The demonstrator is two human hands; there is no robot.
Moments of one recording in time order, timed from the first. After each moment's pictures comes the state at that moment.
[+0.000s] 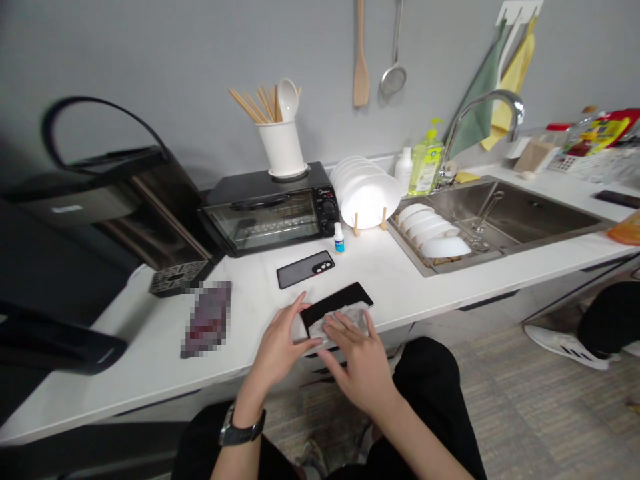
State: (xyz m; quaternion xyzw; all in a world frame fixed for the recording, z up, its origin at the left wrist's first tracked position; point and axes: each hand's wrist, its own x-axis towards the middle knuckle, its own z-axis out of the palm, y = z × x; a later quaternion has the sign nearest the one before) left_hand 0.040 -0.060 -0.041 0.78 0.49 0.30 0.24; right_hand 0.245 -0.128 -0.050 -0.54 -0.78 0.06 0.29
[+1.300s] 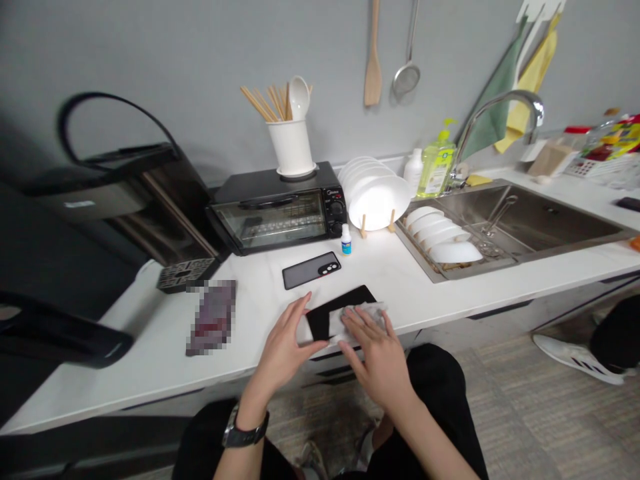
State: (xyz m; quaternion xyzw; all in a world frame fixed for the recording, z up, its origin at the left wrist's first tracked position) left_hand 0.042 -0.063 -0.039 0.78 0.49 0.30 0.24; right_hand 0.269 -0.116 -0.057 -0.57 -0.78 0.02 0.27
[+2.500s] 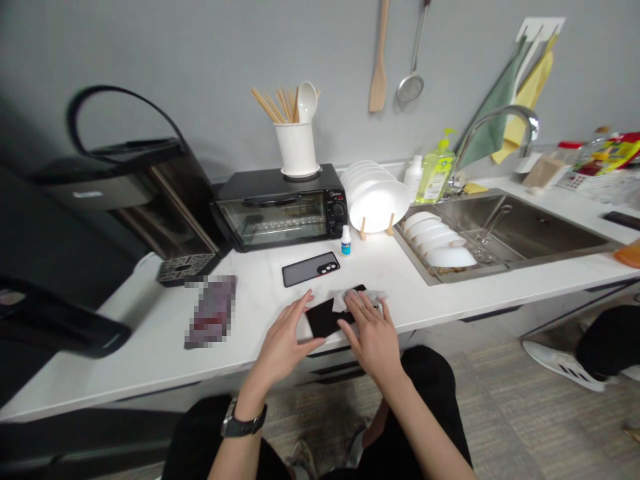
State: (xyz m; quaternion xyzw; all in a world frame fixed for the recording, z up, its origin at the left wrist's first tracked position) left_hand 0.042 -0.062 -0.041 0.80 0.47 0.29 0.24; right_hand 0.263 -0.093 -0.058 -0.58 -0.76 -0.02 0.28
